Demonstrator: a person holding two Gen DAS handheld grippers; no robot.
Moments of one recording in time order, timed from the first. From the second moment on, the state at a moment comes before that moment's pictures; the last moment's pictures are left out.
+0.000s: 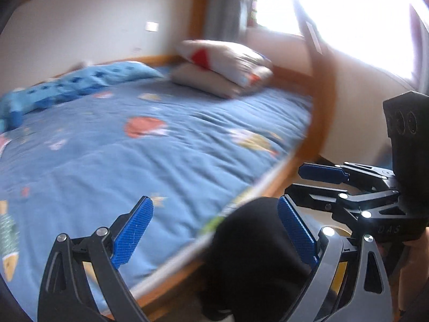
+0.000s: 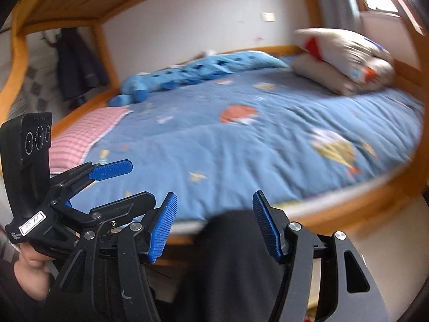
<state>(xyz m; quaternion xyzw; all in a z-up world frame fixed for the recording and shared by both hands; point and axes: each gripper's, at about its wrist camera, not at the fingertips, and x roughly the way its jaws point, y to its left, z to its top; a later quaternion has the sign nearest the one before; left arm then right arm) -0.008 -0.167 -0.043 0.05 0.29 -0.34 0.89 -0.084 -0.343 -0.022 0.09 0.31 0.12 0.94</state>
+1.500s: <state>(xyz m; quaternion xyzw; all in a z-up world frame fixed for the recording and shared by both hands) 0.000 0.011 0.029 -0.03 0.18 -0.04 0.98 -0.014 -0.208 0.051 0.06 0.15 0.22 0.96</state>
